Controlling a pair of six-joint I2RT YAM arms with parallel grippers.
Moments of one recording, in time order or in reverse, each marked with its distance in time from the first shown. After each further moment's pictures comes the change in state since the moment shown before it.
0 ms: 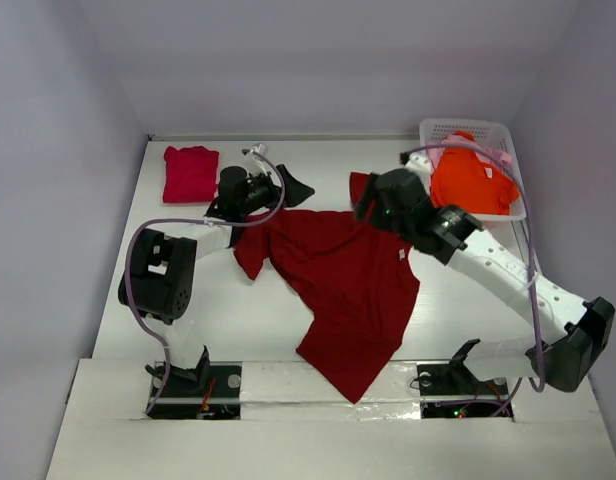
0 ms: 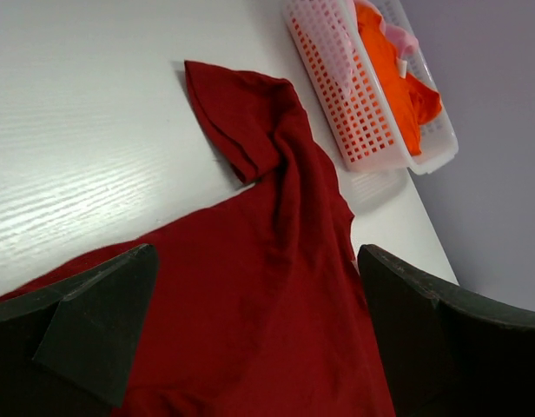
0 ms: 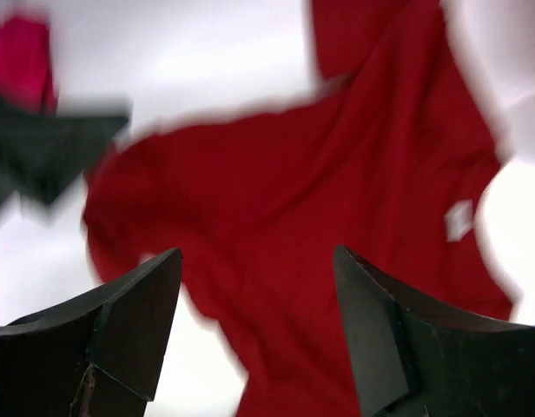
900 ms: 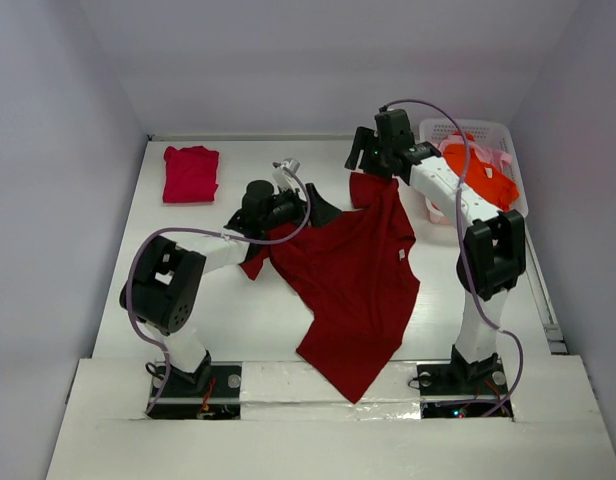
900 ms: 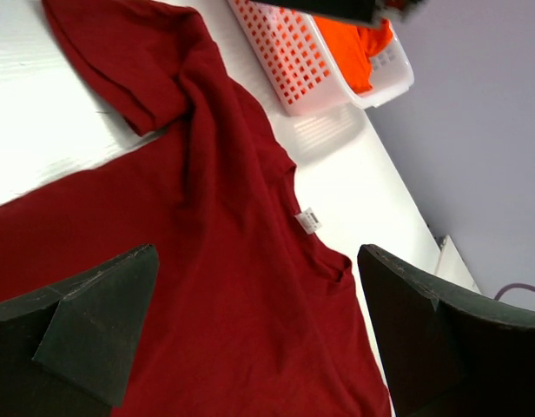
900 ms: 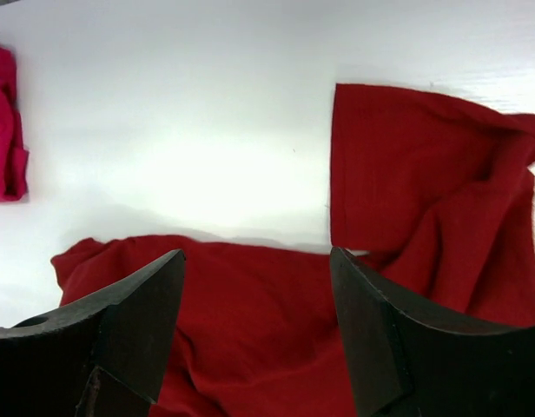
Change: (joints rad) left arm -0.190 -0.055 -0.073 0.023 -0.034 -0.001; right arm -0.415 0.627 0.468 0.177 -0.441 -0.286
